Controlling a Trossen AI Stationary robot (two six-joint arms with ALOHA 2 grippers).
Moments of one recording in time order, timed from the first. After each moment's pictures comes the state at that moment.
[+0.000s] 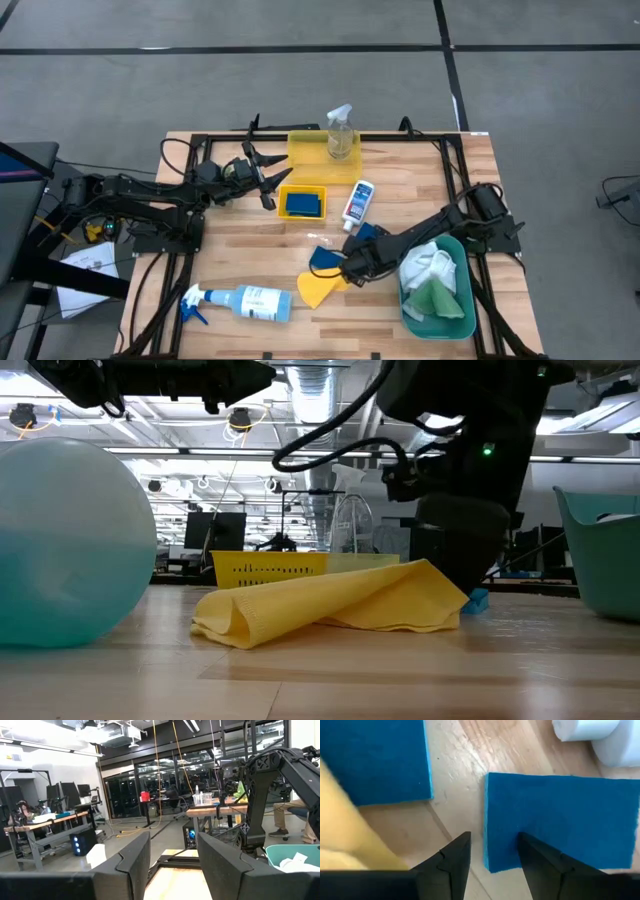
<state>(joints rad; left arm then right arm) 0.16 1.07 0.49 0.83 -0.21 0.20 0.34 1.95 1.19 -0.74 0.32 0.85</state>
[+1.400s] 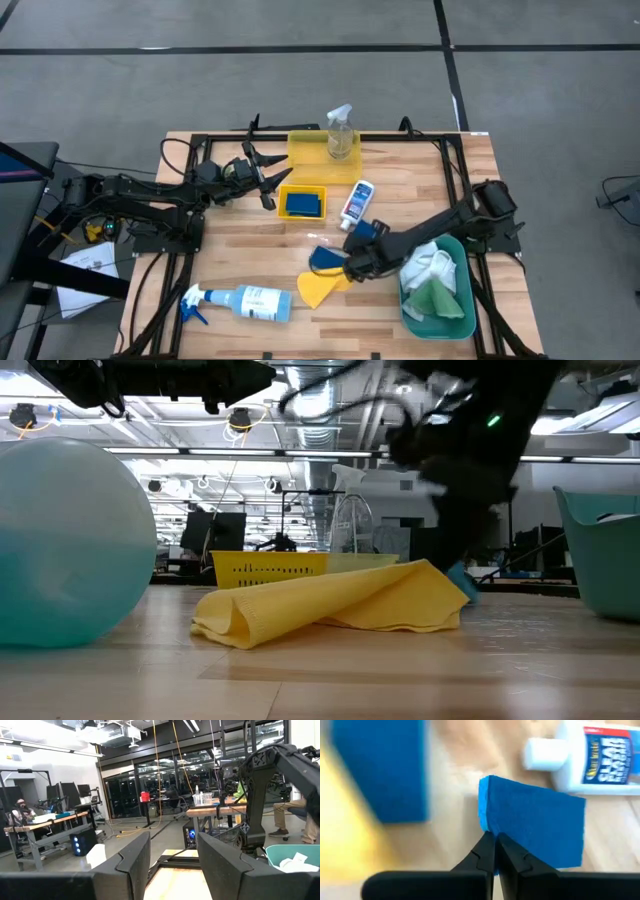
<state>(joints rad) 0.16 1.07 0.49 0.83 -0.21 0.20 0.38 1.86 1.18 -0.75 0.45 0.79</state>
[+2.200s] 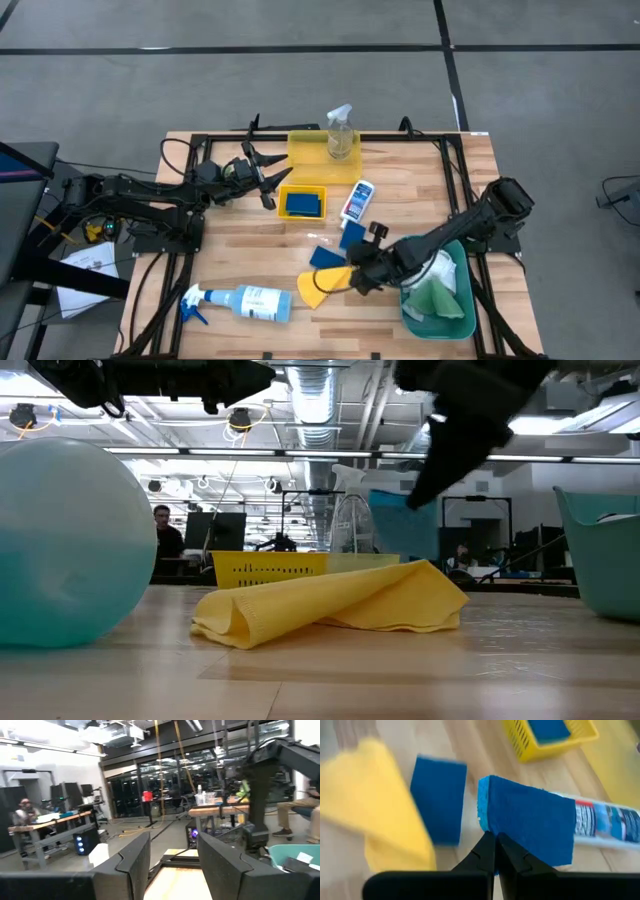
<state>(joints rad) 0.16 1.07 0.49 0.84 -0.24 0.21 0.46 1.75 1.19 -0.64 0.62 0.66</state>
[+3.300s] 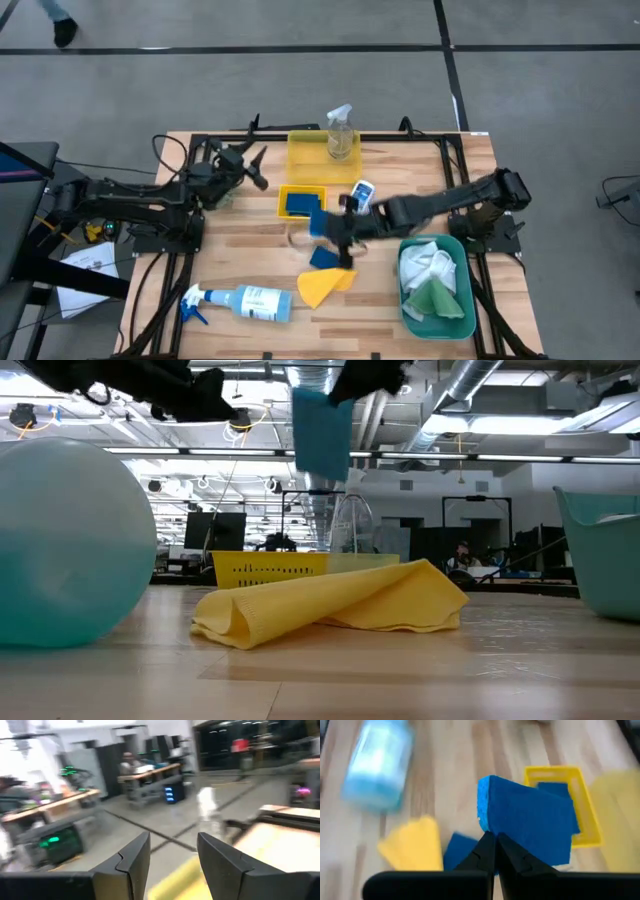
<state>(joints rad) 0.13 0.89 0.49 0.47 -0.78 0.24 0.26 1.72 1.51 -0.69 0.30 0.18</state>
